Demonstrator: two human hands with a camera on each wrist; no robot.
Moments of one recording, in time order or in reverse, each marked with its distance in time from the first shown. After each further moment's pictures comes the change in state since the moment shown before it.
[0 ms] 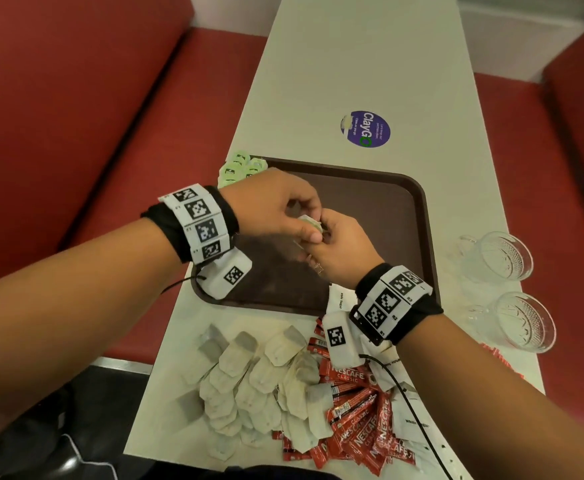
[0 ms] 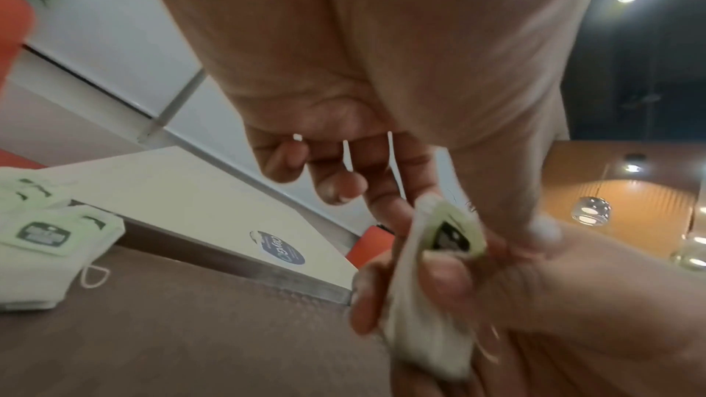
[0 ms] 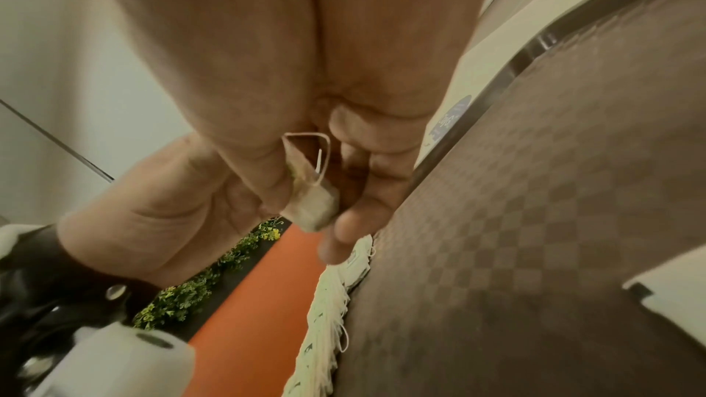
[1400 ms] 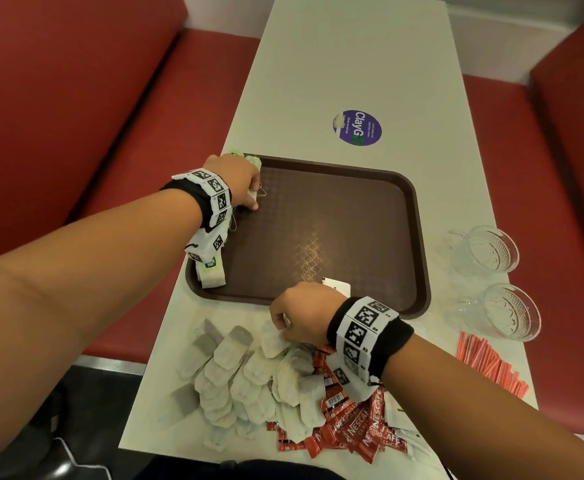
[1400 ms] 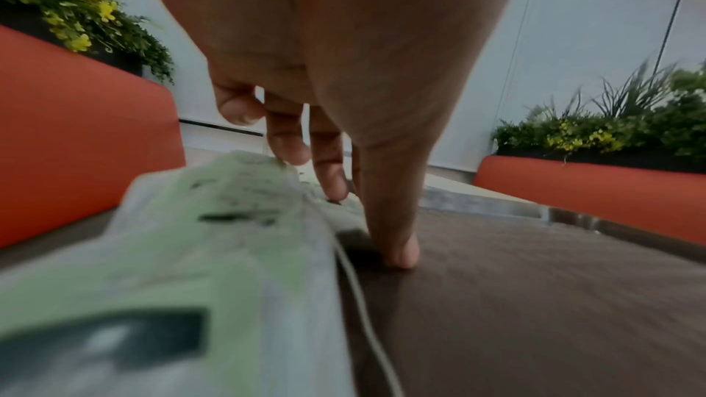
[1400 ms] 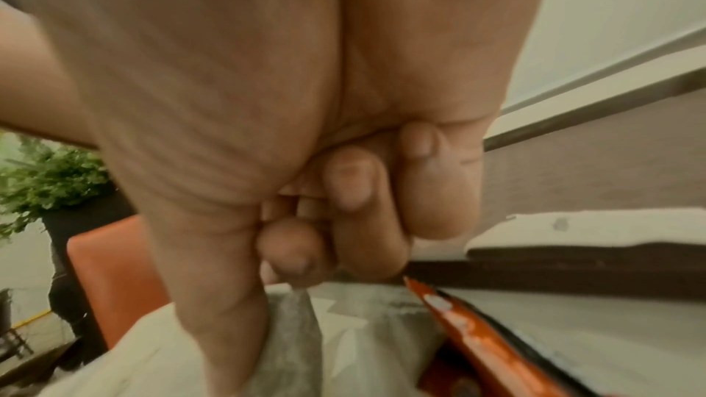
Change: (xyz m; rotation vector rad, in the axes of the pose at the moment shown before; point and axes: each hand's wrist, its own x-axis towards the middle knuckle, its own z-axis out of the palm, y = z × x) left_hand 0.042 -0.106 0.008 0.563 -0.037 -0.555; right_hand -0.041 0.013 0.042 -0.899 -0.658 -0.101
